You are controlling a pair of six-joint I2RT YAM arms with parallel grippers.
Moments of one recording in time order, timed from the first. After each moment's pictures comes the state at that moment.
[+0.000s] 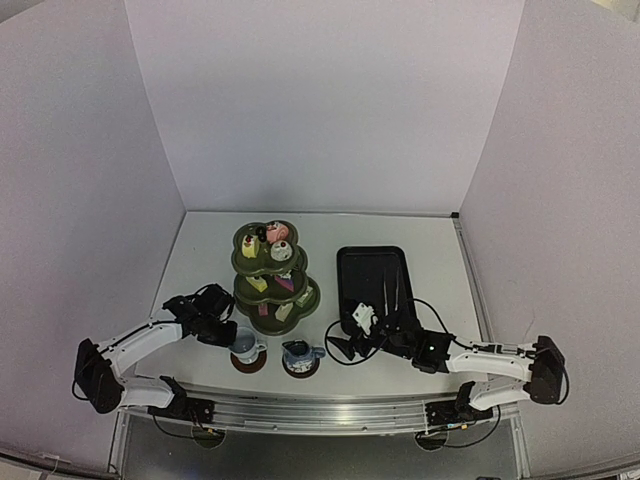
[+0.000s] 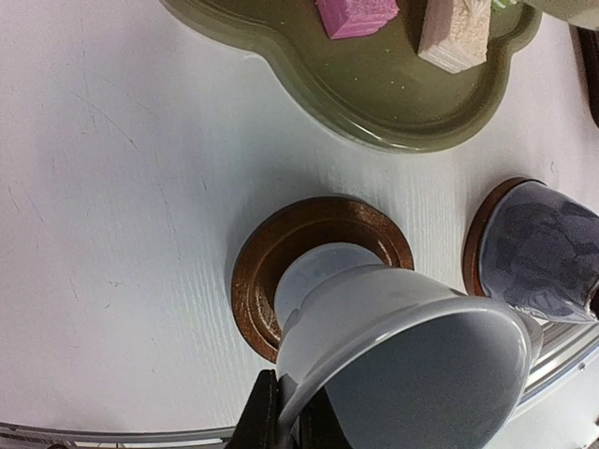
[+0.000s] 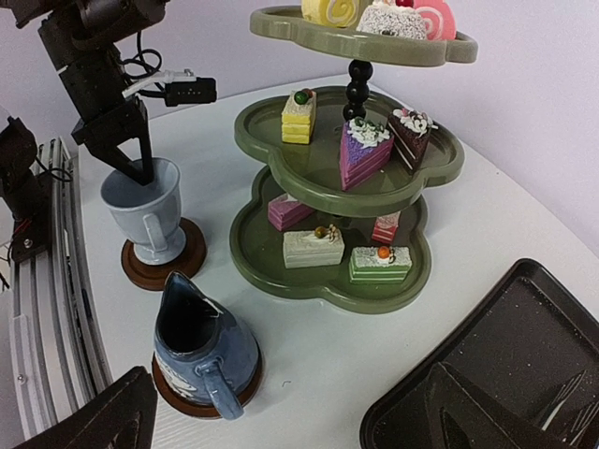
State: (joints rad) left arm -0.66 1.22 0.84 -0.89 0.06 -0.52; right arm 1.09 1.24 0.72 0.16 0.09 -0.01
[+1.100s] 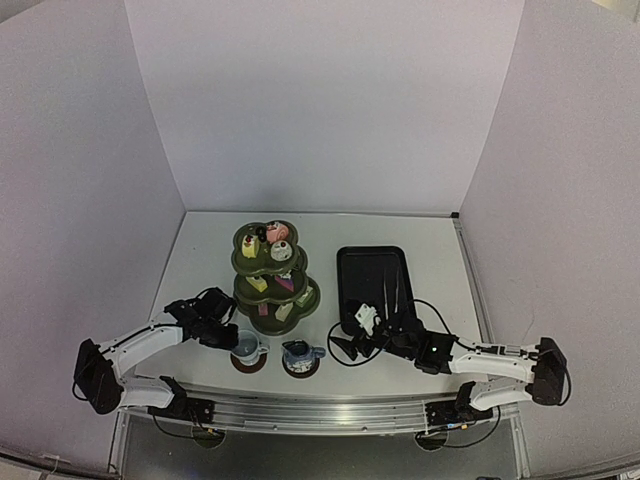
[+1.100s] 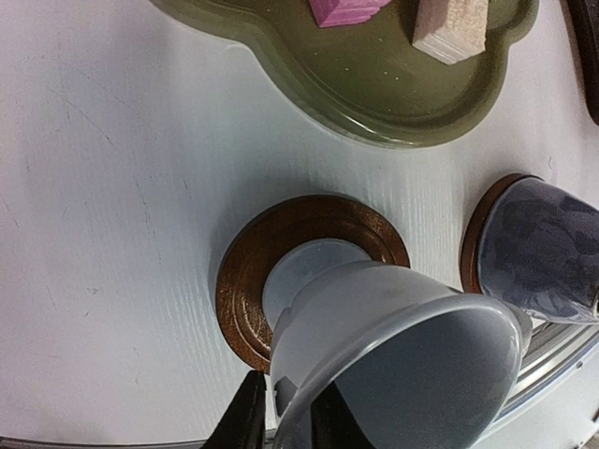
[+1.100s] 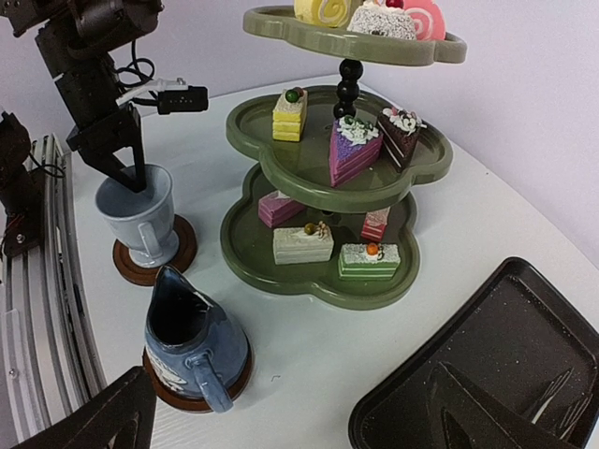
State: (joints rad) left arm -0.67 1.21 0.78 -0.83 0.08 -0.52; right arm 1.09 1.21 0.71 0.15 0.11 -0.03
